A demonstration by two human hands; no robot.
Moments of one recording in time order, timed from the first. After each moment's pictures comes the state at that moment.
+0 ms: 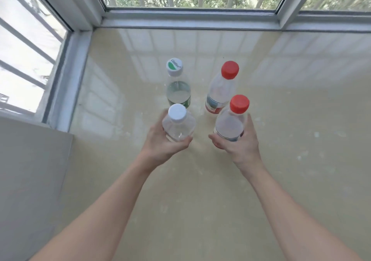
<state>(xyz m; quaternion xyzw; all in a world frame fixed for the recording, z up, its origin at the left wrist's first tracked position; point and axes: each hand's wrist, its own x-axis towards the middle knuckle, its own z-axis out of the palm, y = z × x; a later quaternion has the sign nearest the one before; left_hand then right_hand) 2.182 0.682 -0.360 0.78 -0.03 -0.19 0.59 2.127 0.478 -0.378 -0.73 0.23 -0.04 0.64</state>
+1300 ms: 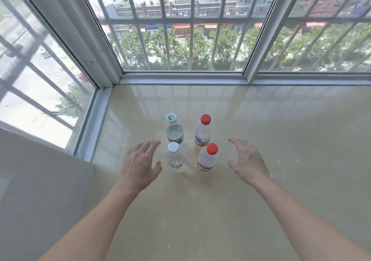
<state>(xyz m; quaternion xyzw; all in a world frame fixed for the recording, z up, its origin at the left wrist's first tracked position) 2.176 0.726 -0.271 0.97 -0.17 -0.05 0.14 2.113 0.411 -0.283 -0.95 0.15 0.10 0.24</state>
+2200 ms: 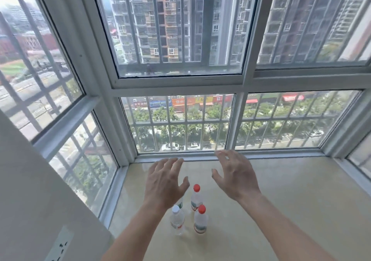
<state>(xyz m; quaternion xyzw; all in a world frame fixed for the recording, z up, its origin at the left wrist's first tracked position) 2.146 0.658 0.012 0.96 -0.24 0.14 0.10 2.096 0.442 0.025 -0.98 0.06 -0.17 0.09</state>
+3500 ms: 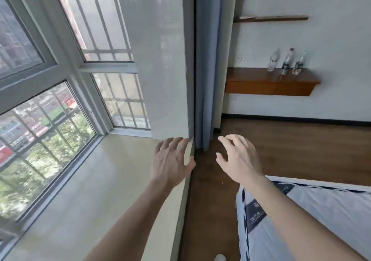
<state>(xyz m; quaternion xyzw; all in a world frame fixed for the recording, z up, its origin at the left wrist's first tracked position) 1.799 0.241 0.017 0.58 -0.79 0.08 0.21 1.578 0.251 0.010 -0.72 0.65 -0.23 -0.09</state>
